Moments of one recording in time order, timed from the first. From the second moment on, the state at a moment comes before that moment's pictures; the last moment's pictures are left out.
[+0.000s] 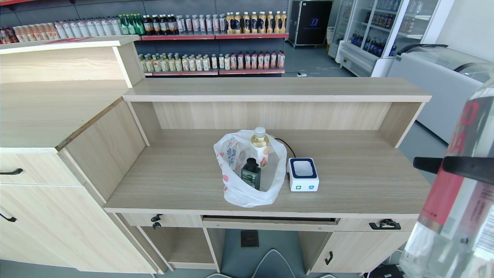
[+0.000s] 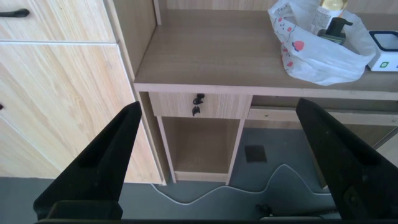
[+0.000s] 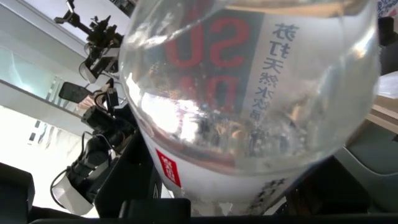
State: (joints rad) left arm 0.00 0.00 0.00 0.00 0.00 0.00; right arm 0.60 1.01 -0.84 -0.11 0.49 0.46
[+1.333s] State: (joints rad) left arm 0.00 0.00 0.00 0.00 0.00 0.00; right arm -0.08 1.58 -0.66 -1.09 0.30 -0.62
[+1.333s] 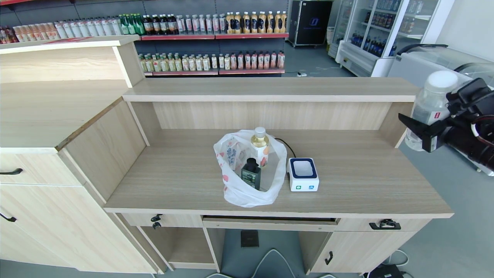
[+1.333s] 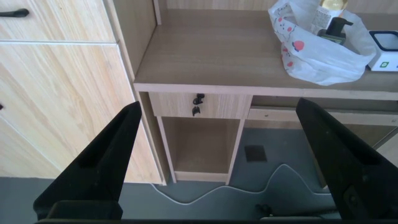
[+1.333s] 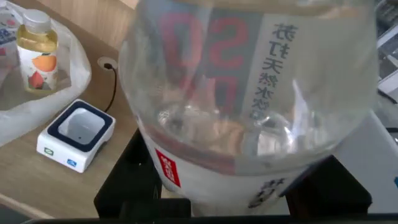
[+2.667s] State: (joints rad) left arm 0.00 0.00 0.00 0.00 0.00 0.00; right arm -0.12 2.11 -0.74 -1.57 0.78 -1.01
